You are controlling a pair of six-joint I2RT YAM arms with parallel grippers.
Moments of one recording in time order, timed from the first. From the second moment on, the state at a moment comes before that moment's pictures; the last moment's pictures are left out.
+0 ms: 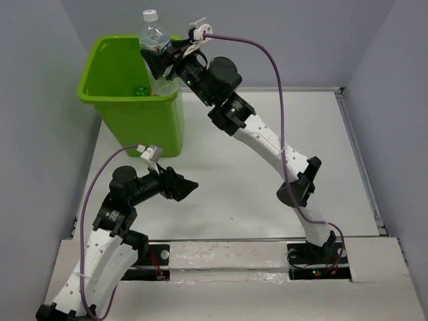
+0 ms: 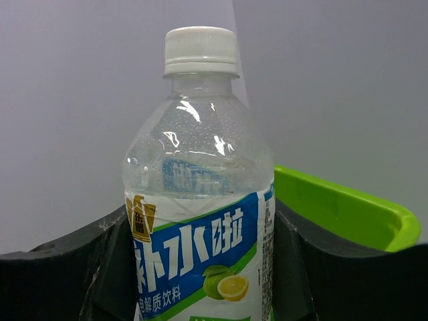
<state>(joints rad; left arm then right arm) -0.31 0.50 0.52 -0.27 0.58 -0.50 0.91 2.14 2.57 0.05 0.06 0.15</state>
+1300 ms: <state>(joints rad) -0.35 0.46 0.52 -0.19 0.54 -0.52 0.92 1.08 1.03 0.62 0.20 0.10</state>
